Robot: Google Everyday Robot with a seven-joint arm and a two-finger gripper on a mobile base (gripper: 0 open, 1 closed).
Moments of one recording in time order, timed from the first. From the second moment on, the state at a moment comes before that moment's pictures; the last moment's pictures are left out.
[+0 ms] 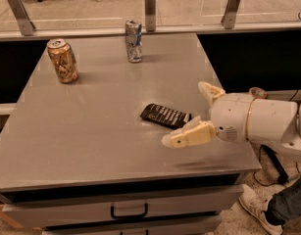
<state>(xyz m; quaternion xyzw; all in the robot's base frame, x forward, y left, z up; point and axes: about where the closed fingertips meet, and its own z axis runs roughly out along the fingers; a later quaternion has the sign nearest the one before) 0.479 -0.077 0.880 -0.41 0.71 0.25 0.52</state>
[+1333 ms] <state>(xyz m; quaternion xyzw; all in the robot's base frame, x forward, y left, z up) 0.504 -0.086 0.839 -0.44 0.71 0.22 0.50</state>
